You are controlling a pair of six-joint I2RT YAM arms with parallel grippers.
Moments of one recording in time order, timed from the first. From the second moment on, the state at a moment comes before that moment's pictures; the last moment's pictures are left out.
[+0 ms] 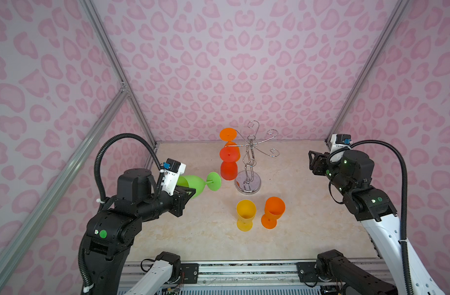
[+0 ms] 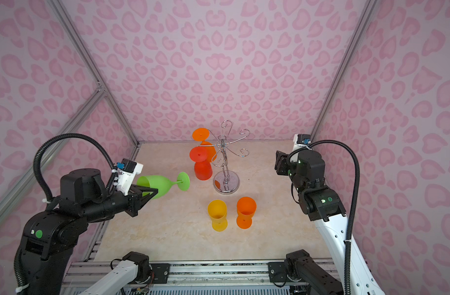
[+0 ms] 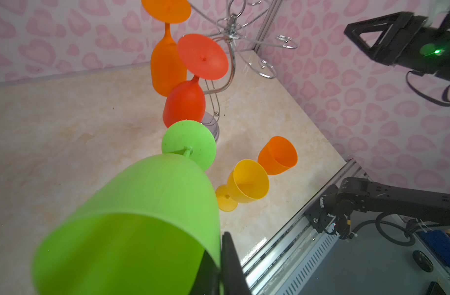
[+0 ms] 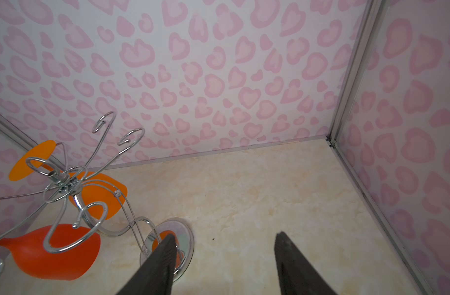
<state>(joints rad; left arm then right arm) -0.27 0.87 1.48 -1.28 0.41 -0.06 0.23 0.96 1.22 -0.58 0.17 0.26</state>
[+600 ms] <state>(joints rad) -0.46 1.01 1.11 -1.20 0.27 -0.16 0.13 1.00 1.14 -0.54 0.06 0.34</state>
